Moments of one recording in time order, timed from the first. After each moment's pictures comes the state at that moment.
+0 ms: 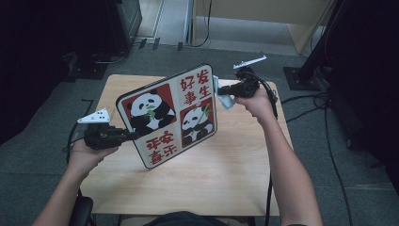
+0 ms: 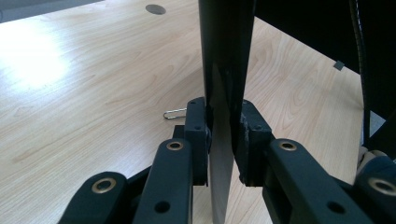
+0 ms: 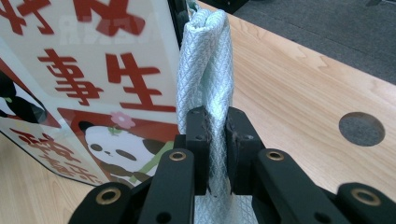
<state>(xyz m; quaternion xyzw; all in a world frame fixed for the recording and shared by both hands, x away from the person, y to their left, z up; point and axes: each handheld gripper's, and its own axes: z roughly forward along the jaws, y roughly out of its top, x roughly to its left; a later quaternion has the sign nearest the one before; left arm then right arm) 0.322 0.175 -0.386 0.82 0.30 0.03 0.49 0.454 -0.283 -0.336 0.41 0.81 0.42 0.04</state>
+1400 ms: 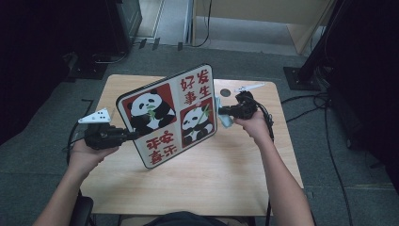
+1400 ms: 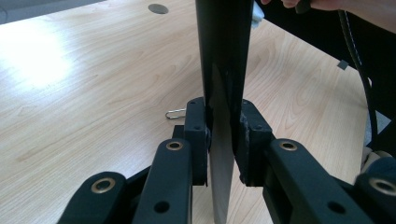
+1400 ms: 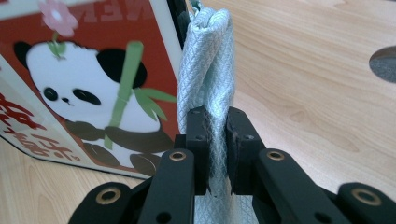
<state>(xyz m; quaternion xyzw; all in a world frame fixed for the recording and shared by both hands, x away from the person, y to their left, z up) 0.321 0.174 -0.385 0.82 0.30 0.04 0.48 0.429 -0.293 -0.415 0.44 0.79 0.43 0.03</state>
